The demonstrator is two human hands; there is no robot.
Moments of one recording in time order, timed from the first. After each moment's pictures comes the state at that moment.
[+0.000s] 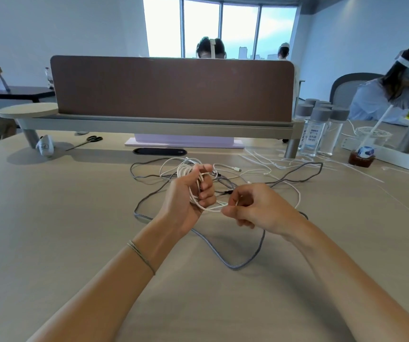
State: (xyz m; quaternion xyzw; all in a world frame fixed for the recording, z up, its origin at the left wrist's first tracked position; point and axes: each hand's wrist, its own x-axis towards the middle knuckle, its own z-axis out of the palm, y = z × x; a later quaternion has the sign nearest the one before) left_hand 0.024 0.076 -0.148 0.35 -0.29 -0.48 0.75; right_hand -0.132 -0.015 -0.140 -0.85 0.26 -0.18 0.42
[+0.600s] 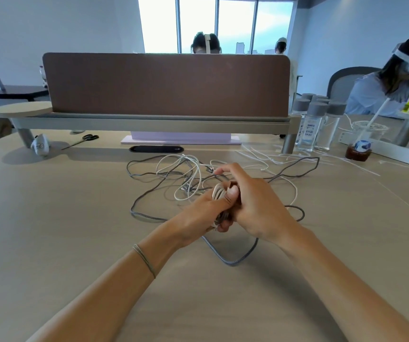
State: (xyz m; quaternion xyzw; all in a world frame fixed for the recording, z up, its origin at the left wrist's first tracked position) left_hand -0.003 0.079 -0.159 0.50 -0.51 -0.47 0.52; right_hand -0.133 0.002 -0.139 -0.90 0.18 -0.28 0.27
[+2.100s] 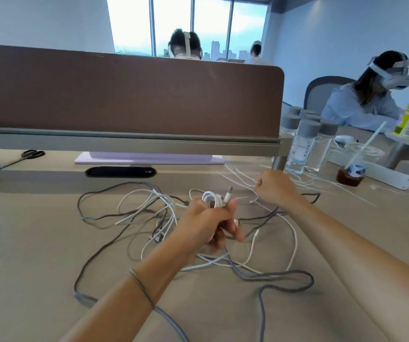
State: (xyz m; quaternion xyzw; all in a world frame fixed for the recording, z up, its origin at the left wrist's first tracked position) left_hand 0.035 -0.034 -0.140 0.57 -0.41 -0.47 0.53; right_hand -0.083 -0.258 -0.155 -0.84 0.52 -0.14 0.06
